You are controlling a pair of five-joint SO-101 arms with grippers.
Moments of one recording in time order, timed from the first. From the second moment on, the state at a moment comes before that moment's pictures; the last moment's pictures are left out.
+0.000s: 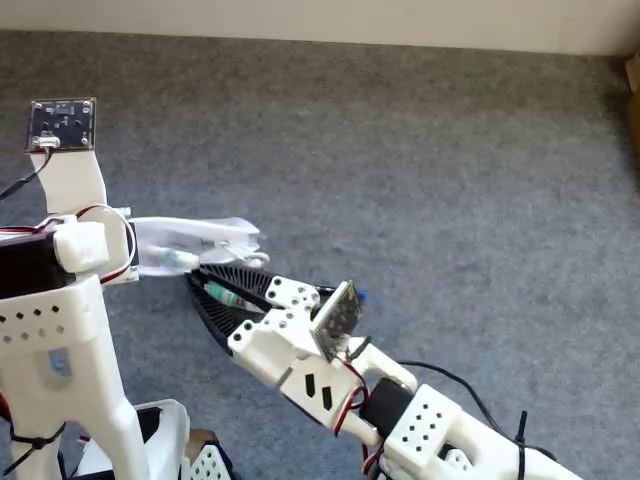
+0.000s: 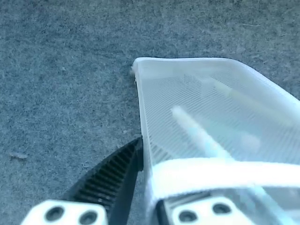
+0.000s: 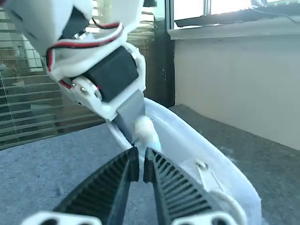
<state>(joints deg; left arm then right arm) -16.9 -36.8 12.0 96.6 1.7 -59.3 -63.3 80.6 -15.3 -1.9</state>
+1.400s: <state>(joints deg) -28.0 -36.8 12.0 96.6 2.0 -37.4 -78.4 64.7 36.7 -1.9</state>
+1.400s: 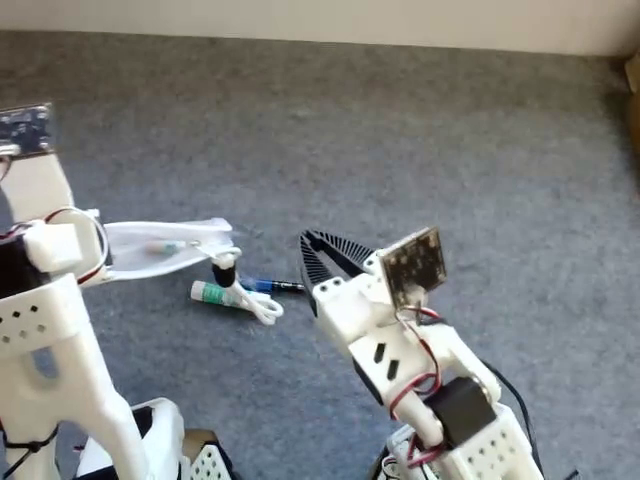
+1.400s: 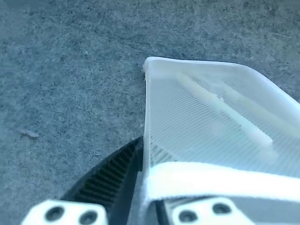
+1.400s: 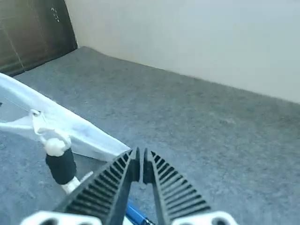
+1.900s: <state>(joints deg) -32.9 -36.8 12.3 96.6 2.0 -31.7 -47.3 48.7 46.4 -14.8</state>
